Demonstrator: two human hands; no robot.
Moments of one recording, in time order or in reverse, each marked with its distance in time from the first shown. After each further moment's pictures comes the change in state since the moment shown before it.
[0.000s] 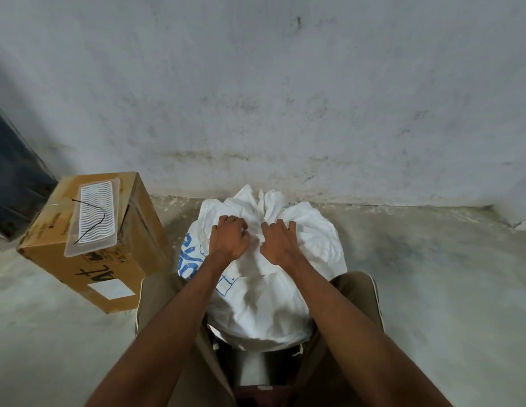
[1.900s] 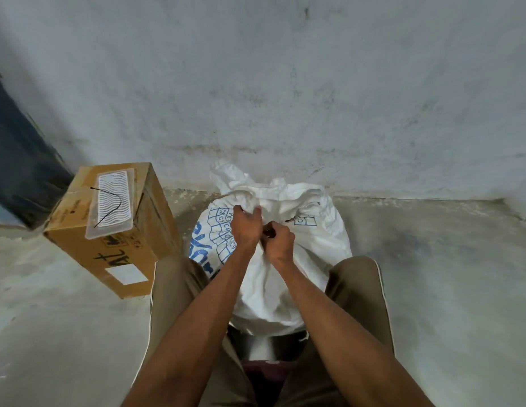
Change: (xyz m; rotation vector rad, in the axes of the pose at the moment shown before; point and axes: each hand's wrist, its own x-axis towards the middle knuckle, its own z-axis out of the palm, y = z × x) left_hand -0.018 0.050 0.003 -0.877 0.248 -0.617; right_hand -0.039 -0.040 0.029 1.062 0.284 0.355
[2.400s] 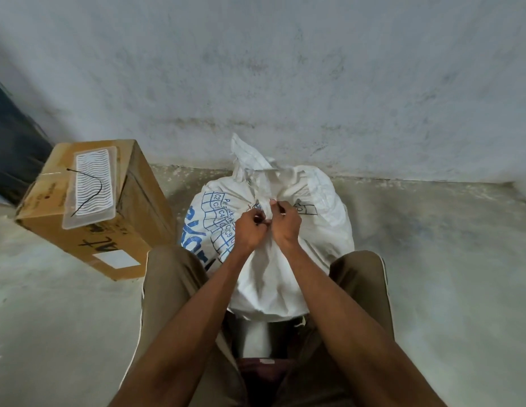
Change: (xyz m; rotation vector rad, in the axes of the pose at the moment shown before) left_hand 0.026 -0.059 0.025 0.313 -0.271 0.196; right_hand 0.057 0.026 0.008 0.100 0.110 0.146
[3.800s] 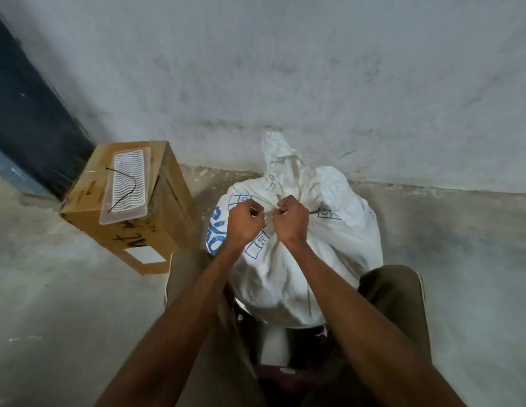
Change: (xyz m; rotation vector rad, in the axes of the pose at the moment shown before) left_hand 0.006 0.000 -0.082 0.108 0.130 0.045; right_hand -0.007 -0.029 0.037 -0.207 -0.079 -0.218
